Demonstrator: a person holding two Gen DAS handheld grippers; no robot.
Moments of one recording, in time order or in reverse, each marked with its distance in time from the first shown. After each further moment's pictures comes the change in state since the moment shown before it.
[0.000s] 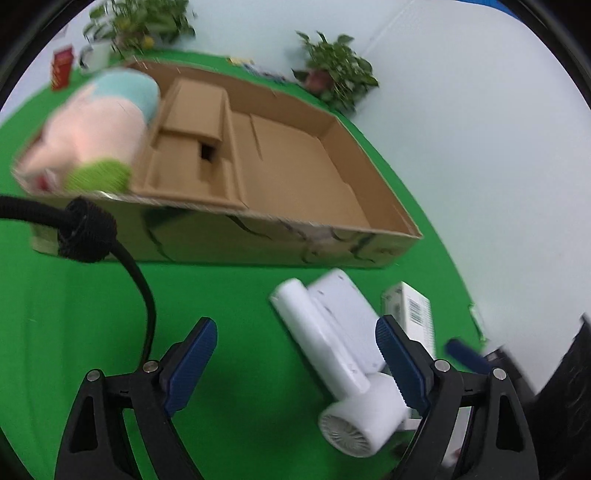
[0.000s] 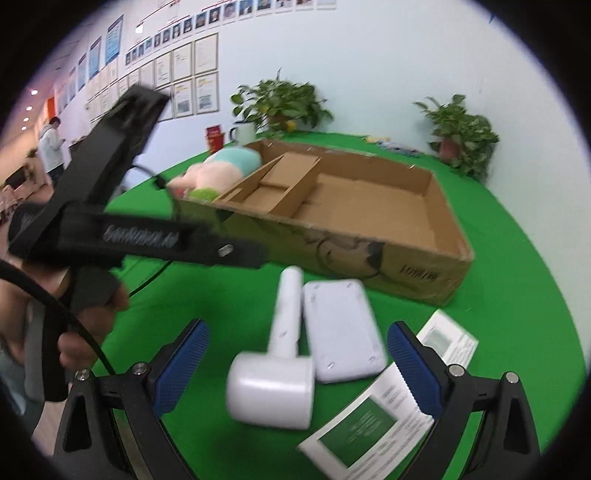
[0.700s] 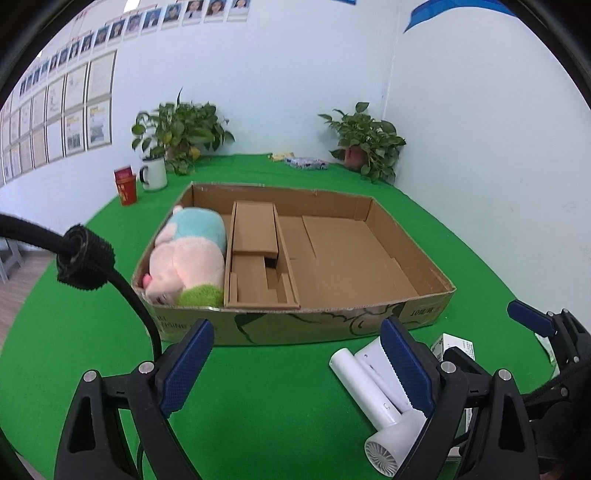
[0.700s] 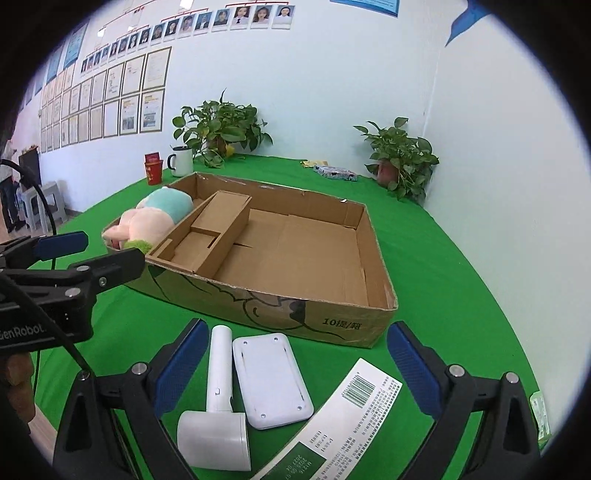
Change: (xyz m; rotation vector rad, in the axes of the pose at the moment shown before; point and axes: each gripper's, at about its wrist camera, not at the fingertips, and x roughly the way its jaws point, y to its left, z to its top) left arm -0.088 -0.058 -0.010 0.168 -0.353 0.395; right arm -0.013 -0.014 0.049 0.033 -0.081 -0.287
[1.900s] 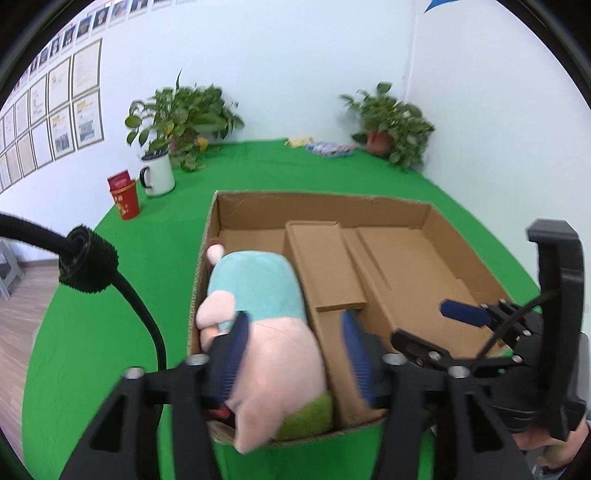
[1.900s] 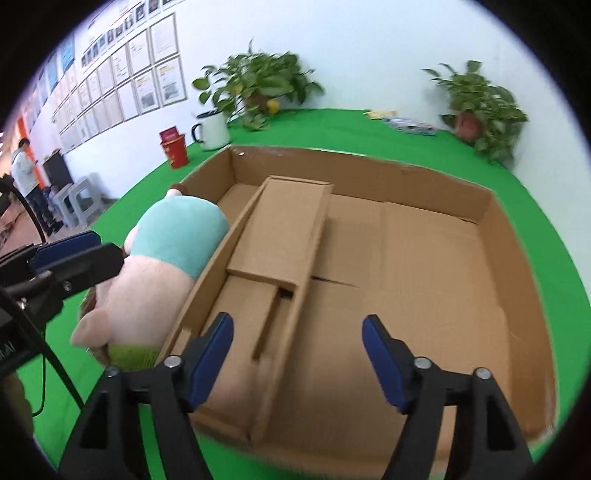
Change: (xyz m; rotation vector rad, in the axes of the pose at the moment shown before) left arm 0.098 0.102 0.097 0.065 0.056 0.024; right arm 0.164 0.057 0.086 0.074 0.210 0.251
